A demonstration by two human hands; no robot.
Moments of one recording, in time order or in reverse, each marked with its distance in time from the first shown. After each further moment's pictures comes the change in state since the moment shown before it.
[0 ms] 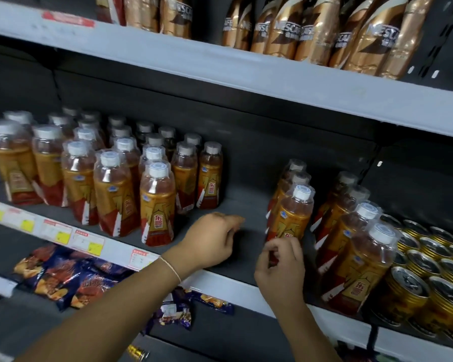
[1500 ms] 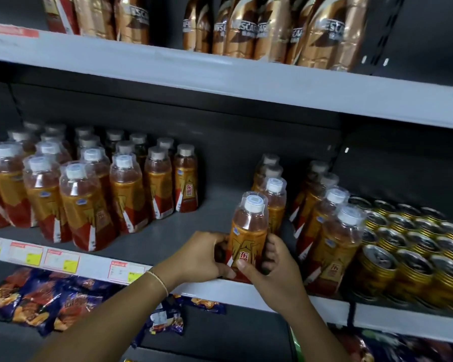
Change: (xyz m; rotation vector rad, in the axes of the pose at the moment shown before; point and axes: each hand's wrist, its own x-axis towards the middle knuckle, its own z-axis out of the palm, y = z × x) left_hand -0.006 0.018 0.018 -0.375 -0.400 -0.187; right_hand -0.011 0.010 -0.044 0.350 -0.419 0.507
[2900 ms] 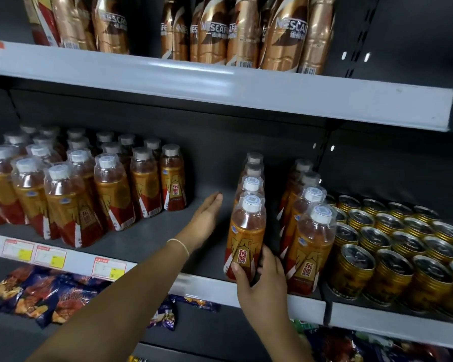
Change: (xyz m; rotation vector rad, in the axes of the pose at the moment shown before) left_hand 0.085 0.009 0.023 -0.719 0.325 -0.303; right_hand -0.023 0.015 -0.009 -0.263 0.198 0.001
